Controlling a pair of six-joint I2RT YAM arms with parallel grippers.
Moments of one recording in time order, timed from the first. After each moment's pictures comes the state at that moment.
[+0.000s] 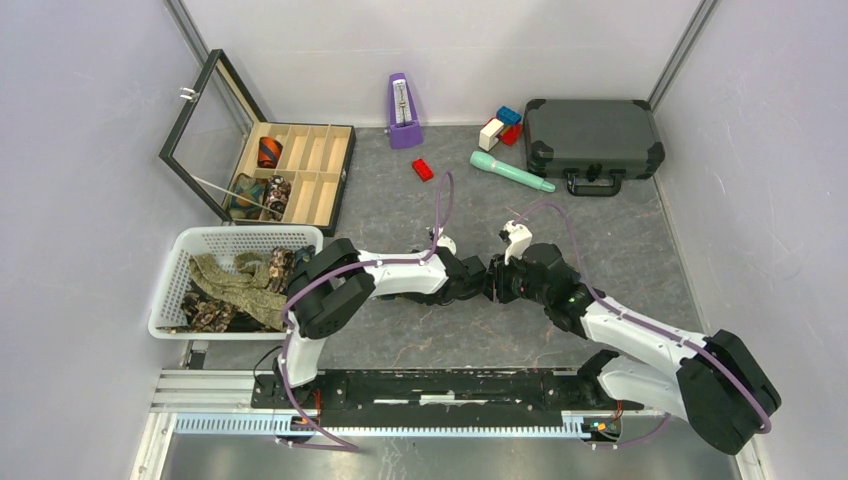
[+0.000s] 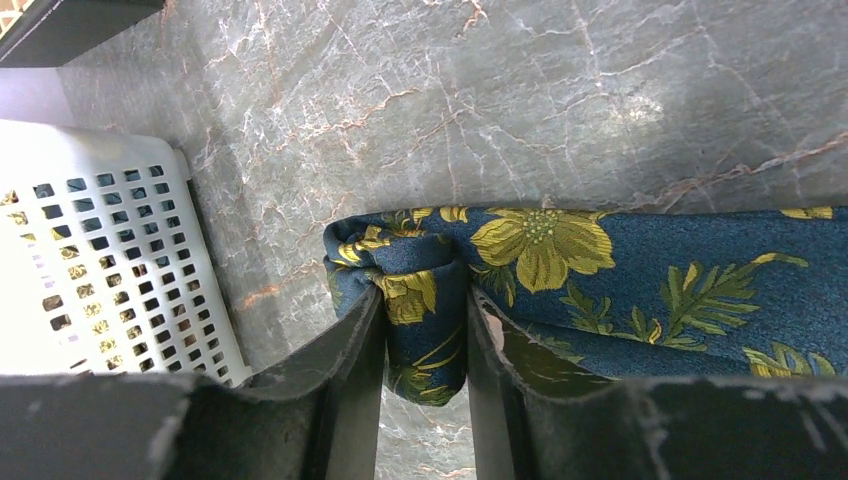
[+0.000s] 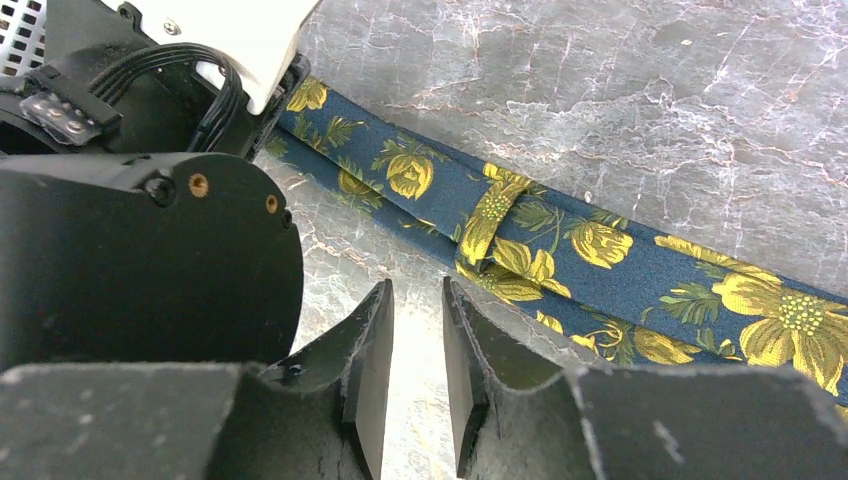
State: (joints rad) left arm -1.06 2.00 1.28 -0.98 -0.80 -0.74; right arm 0.64 1.08 0.40 0.14 -0.18 0.39
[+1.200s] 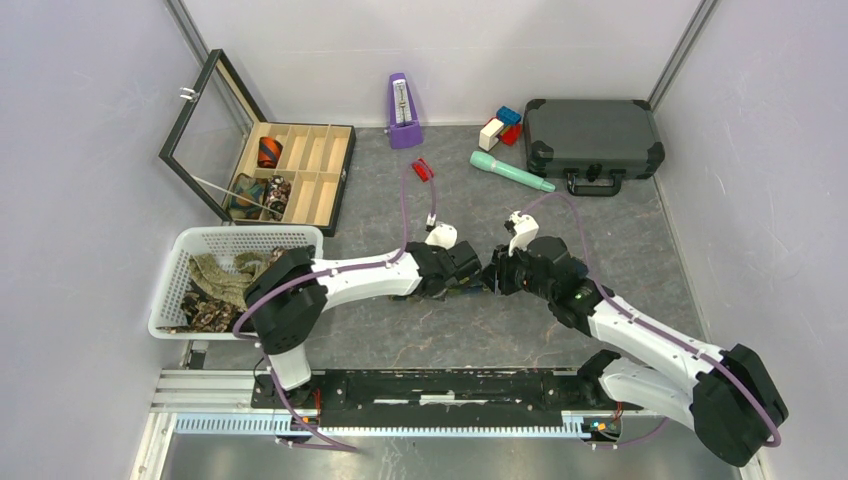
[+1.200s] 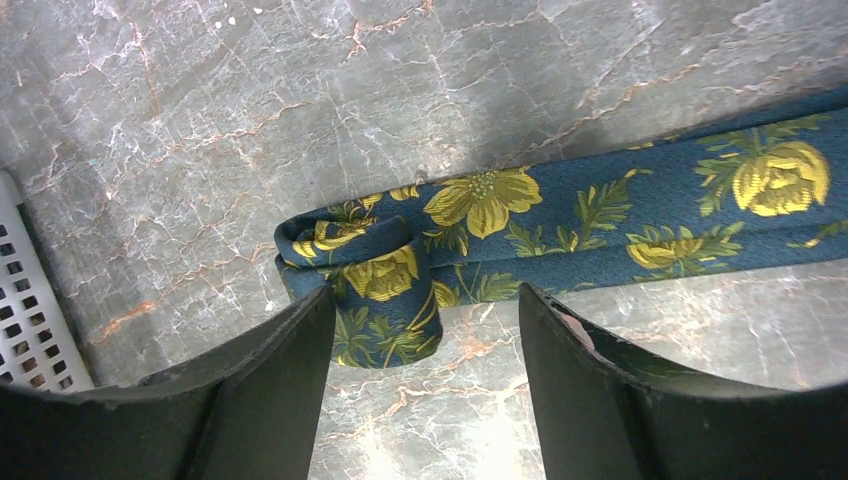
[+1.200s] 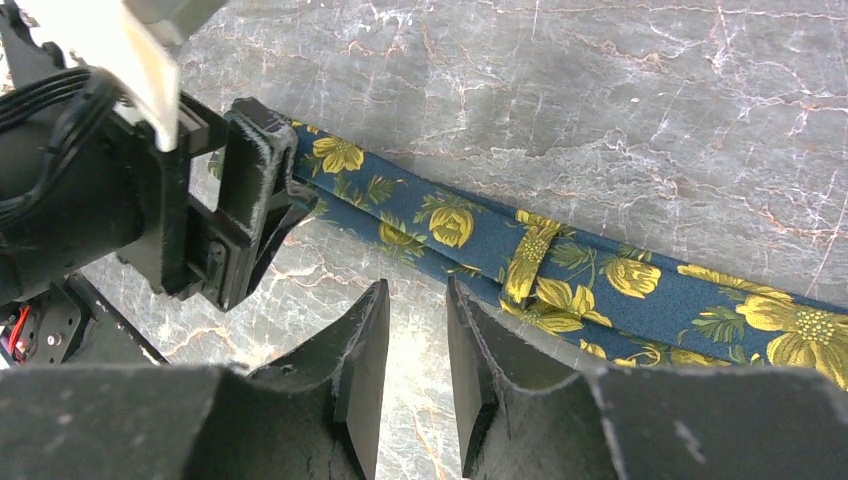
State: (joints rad) left arm -1.05 1.78 1.19 -0.77 -0.62 -0.73; right arm 0.64 1.01 0.47 0.04 -0.11 0.39
